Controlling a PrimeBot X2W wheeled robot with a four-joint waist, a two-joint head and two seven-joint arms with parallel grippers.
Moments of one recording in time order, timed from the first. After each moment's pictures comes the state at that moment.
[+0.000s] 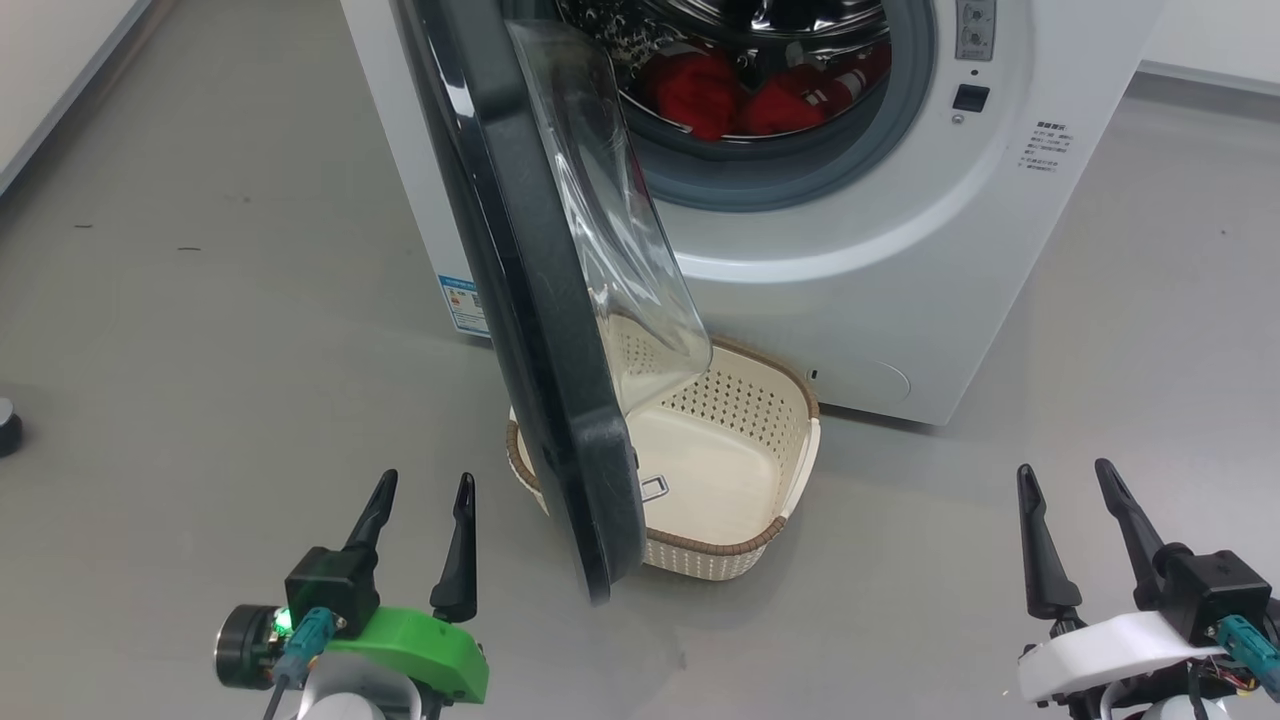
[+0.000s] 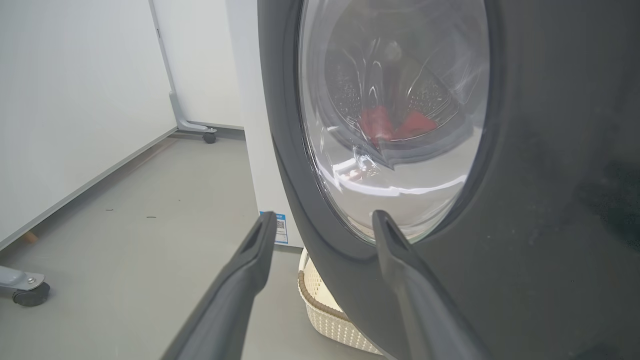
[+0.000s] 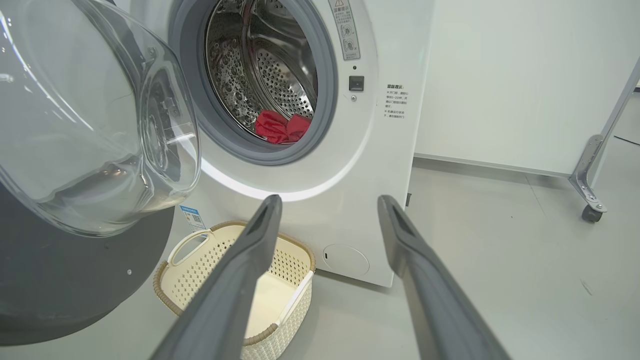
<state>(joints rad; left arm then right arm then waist) -0.12 0.04 -0.34 0.31 -0.39 0.09 -0.25 0.09 -0.18 0.14 0.11 0.34 -0.05 -0.26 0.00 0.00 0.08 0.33</state>
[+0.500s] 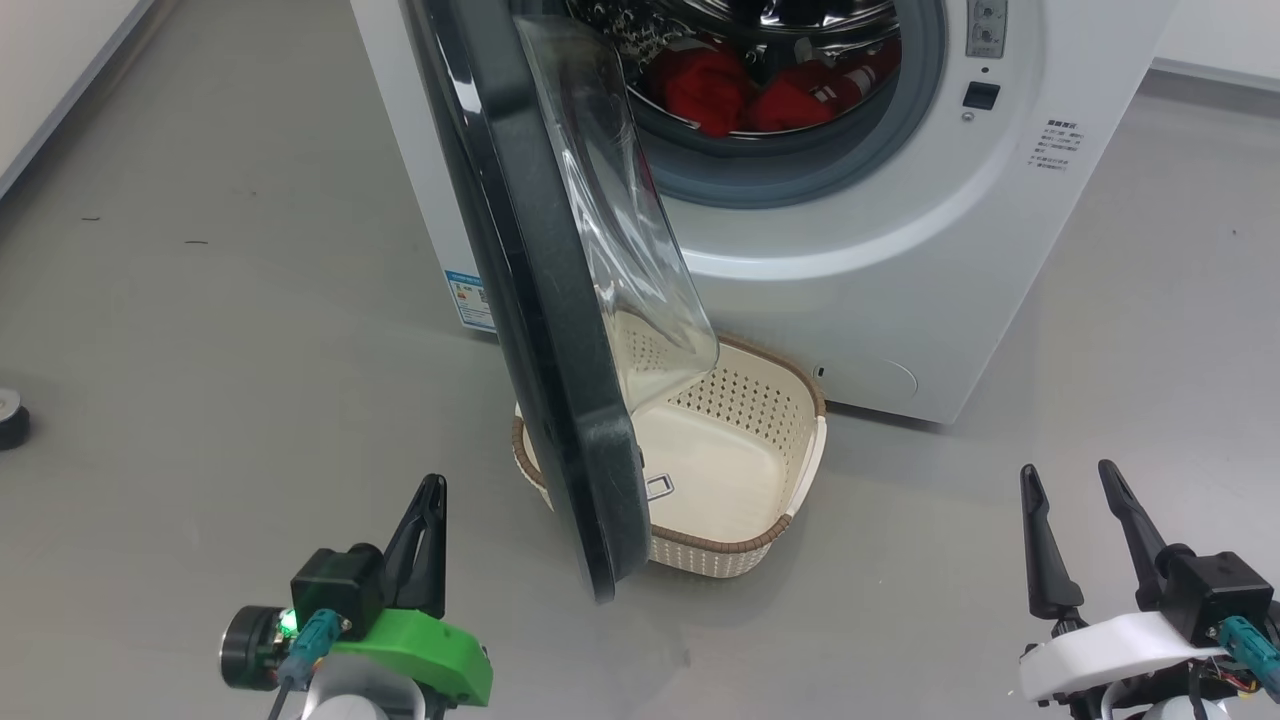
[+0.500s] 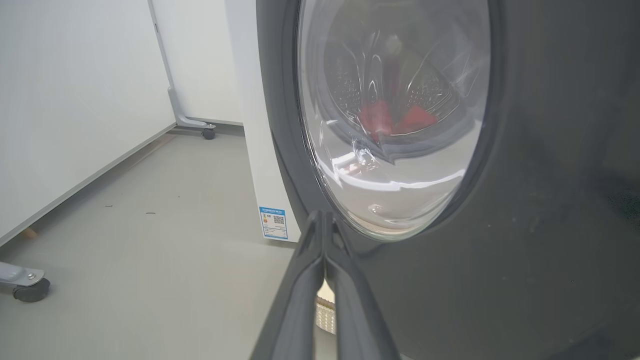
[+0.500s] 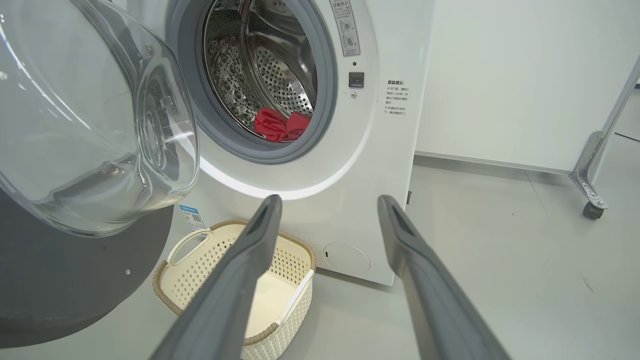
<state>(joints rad) -0.12 0.04 -0.35 0.32 -0.39 0.09 -0.25 0.09 -0.16 0.11 0.12 0.31 -0.03 -0.26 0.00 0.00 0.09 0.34</state>
